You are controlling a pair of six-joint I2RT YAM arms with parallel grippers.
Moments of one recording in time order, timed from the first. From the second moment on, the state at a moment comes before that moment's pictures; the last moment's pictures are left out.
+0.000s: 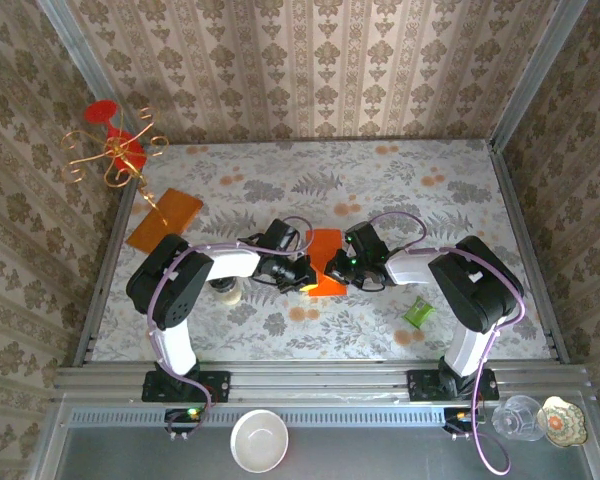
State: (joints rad) left arm -0.71 1.82 0.90 -0.14 0.58 -0.88; right arm 0.54 1.77 0.77 0.09 -0.37 1.00
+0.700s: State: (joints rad) left arm -0.69 1.81 0.82 -0.02 0.62 -0.86; right arm 0.41 1.77 0.78 0.04 -0.43 0.94
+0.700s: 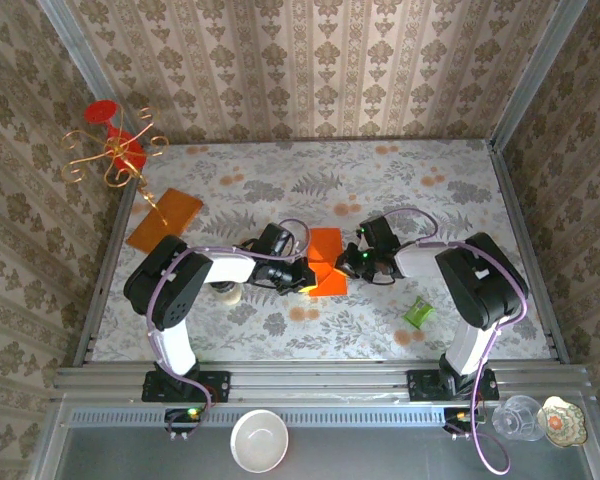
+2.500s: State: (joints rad) left arm -0.58 1.61 0.83 -0.12 0.57 -0.87; right arm 0.52 1.67 0.67 0.14 -0.39 1.08
